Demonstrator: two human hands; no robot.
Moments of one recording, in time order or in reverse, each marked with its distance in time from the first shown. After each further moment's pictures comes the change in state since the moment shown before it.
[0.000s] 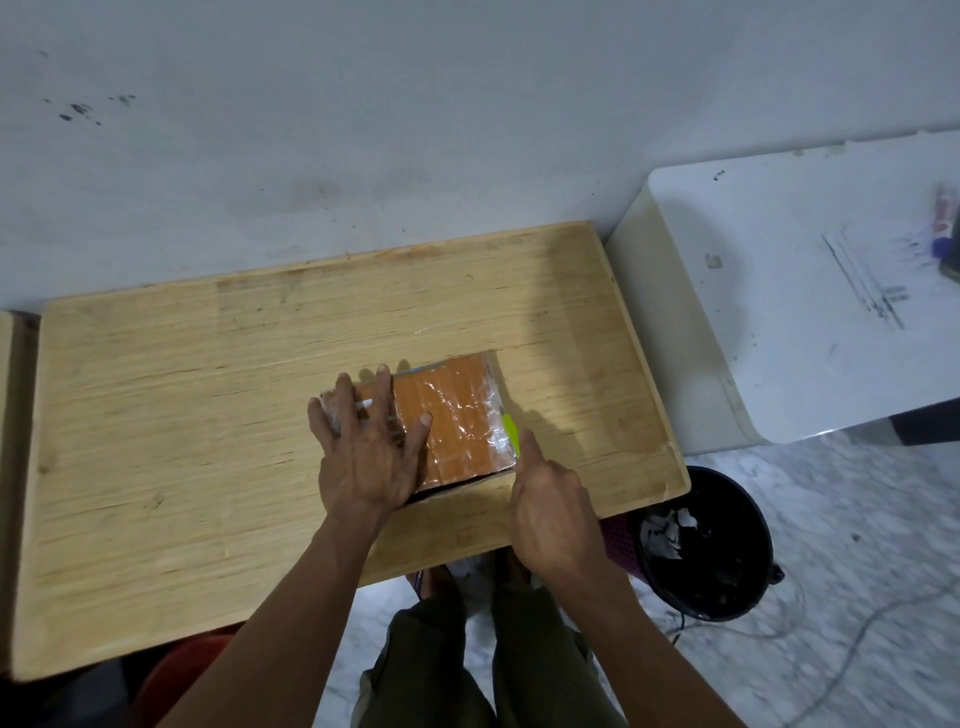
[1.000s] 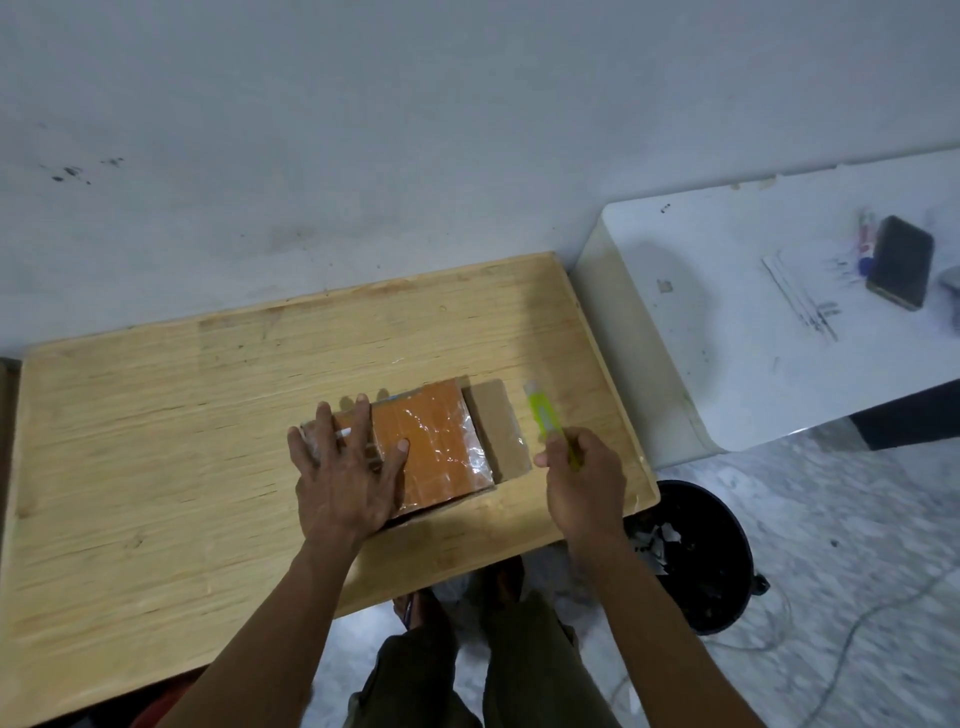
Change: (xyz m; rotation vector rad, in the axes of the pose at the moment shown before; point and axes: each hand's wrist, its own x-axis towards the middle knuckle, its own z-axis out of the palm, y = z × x) left_hand 0.003 -0.006 0.002 -0.009 -0.014 0.006; right_hand 0.025 0.026 -0.036 0.531 0.373 0.285
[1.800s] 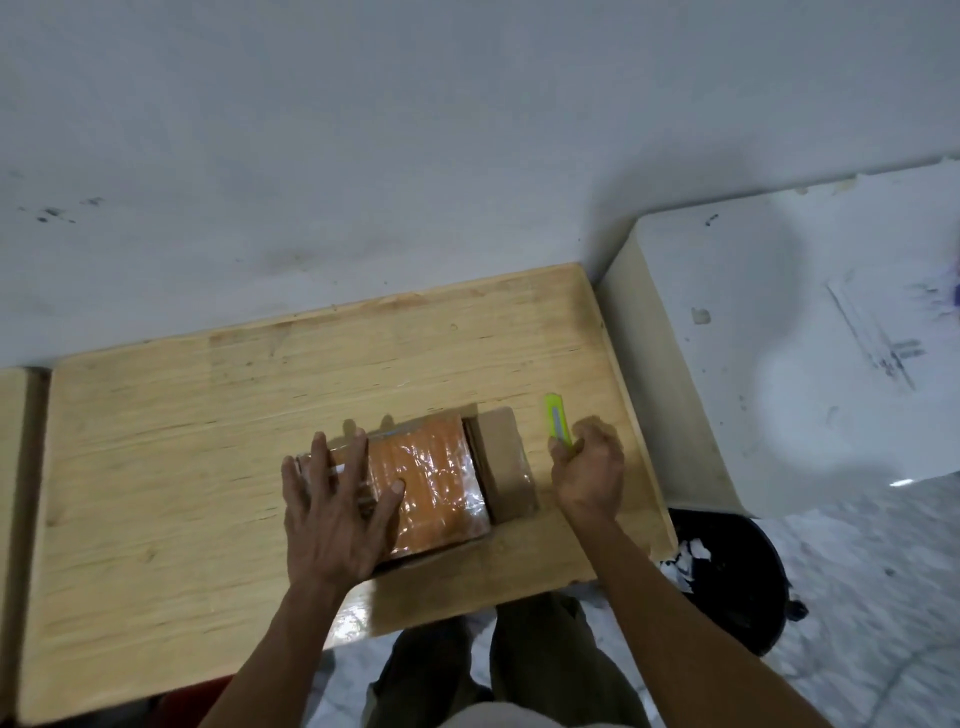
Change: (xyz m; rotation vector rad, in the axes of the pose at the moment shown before) left_hand 0.008 -0.012 0.013 0.143 0.042 0.066; right_hand 0.110 0.034 0.034 -0.363 -0.018 -0.044
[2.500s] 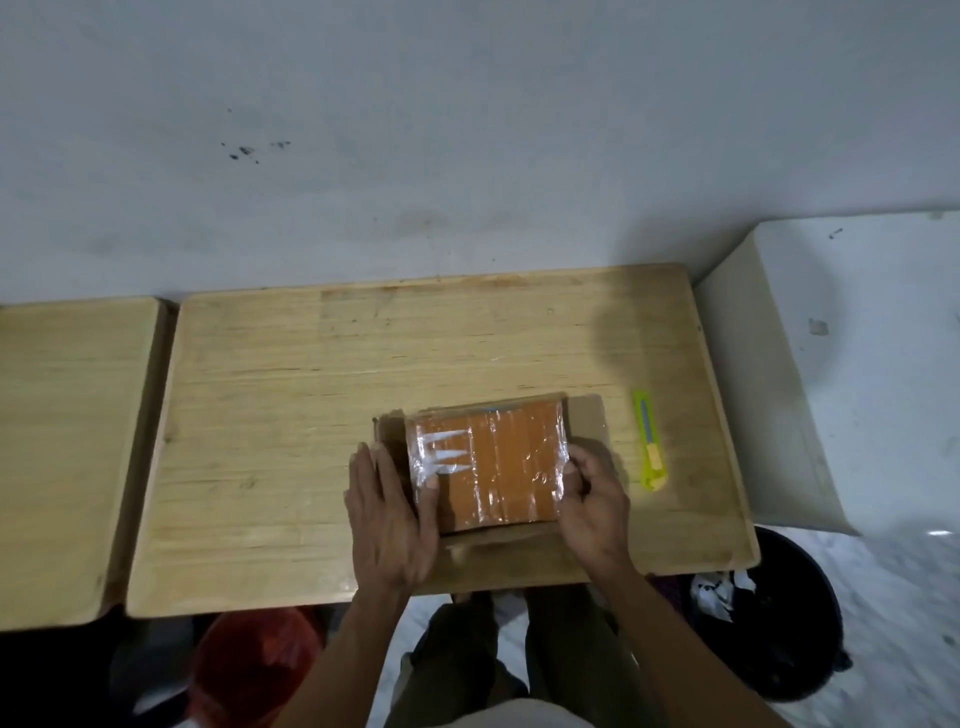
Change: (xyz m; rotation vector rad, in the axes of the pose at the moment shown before) left_hand -0.056 -0.035 0.006 -0.311 0.134 -0.217; right_hand -0.100 -0.032 0.042 0.301 -0.203 -0.164
